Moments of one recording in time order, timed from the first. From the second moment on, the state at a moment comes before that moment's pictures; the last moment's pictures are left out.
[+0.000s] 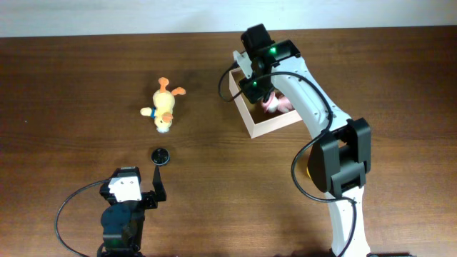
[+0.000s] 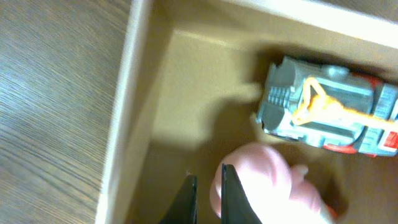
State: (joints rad) left arm -0.03 0.25 0.01 -0.08 -0.08 -0.04; right arm 0.39 2.29 2.13 -1.12 -0.01 -0.19
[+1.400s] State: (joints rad) left arm -0.03 0.25 0.01 -0.08 -0.08 -0.04; right arm 0.46 2.29 2.19 -1.14 -0.32 -0.05
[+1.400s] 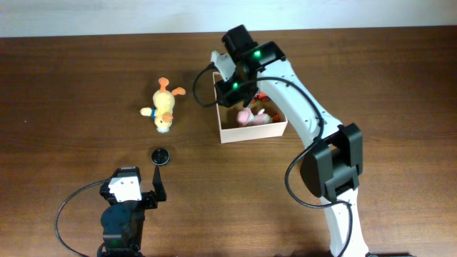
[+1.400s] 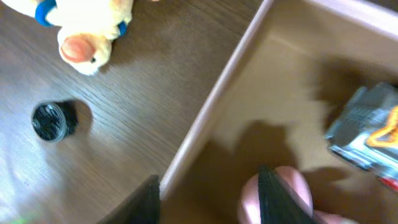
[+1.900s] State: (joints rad) left arm -0.03 0.25 0.01 -0.08 -0.08 -0.04; right arm 0.42 2.29 2.19 -1.27 -0.11 -0.34
